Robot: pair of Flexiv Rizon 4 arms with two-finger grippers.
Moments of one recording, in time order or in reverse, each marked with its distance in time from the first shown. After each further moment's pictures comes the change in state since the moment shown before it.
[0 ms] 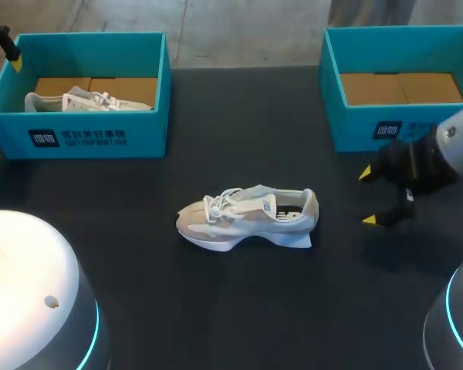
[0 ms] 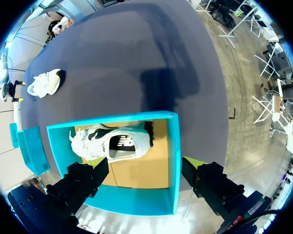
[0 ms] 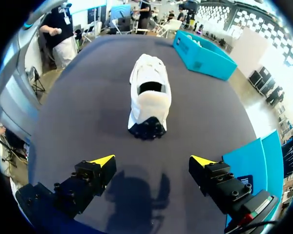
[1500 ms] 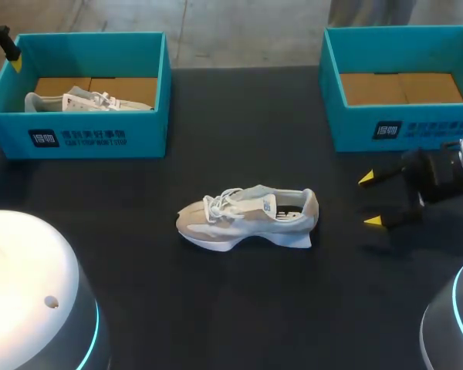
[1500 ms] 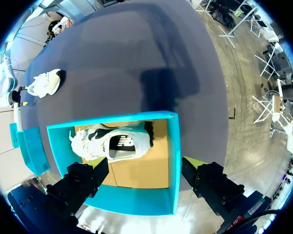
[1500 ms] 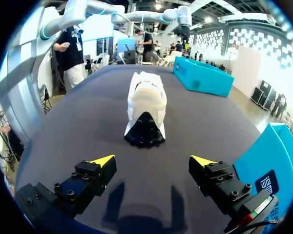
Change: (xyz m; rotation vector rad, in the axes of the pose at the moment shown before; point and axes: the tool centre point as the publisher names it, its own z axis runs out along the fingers) left arm 0.000 0.000 0.000 0.000 0.000 0.000; right arm -0.012 -0.023 0.033 -0.330 0.080 0.025
